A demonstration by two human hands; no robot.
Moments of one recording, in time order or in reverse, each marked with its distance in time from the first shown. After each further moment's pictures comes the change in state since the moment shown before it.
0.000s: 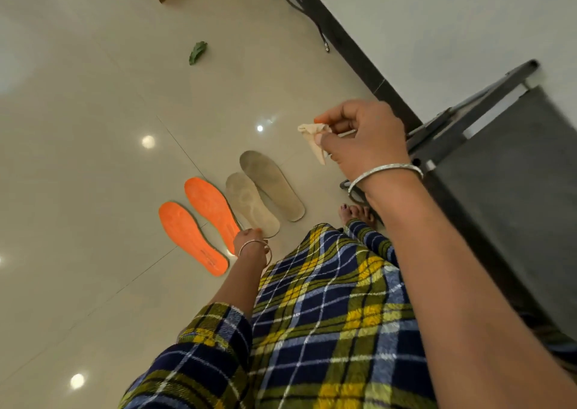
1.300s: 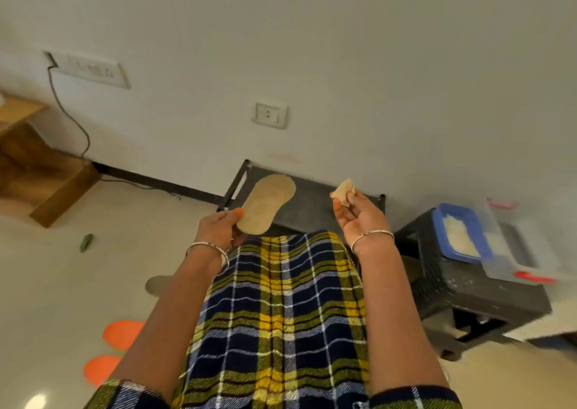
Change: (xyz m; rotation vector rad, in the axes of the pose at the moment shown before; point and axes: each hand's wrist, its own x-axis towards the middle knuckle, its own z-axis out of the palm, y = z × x) left_hand -0.489 -0.011 -0.101 0.314 -0.885 0.856; right_hand -0.394 0.047 -0.250 1.630 0.799 0.176
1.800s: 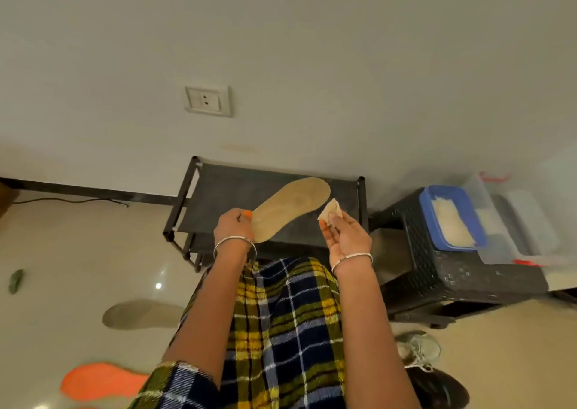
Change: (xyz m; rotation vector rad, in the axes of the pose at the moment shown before) left_hand 0.132 -0.036 0.139 0.641 0.024 0.037; right_hand 0.122 0.016 -0.047 0.016 0.373 -0.047
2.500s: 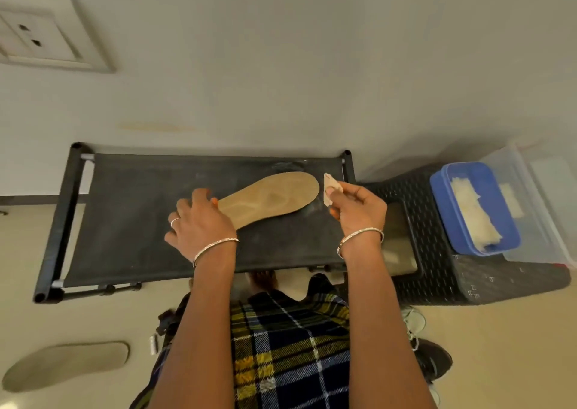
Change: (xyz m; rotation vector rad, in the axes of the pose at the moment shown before) left_hand 0.130 -0.007 0.122 0.532 0.173 0.060; right_hand 0.172 -0.011 0.011 -0.511 0.283 -0.341
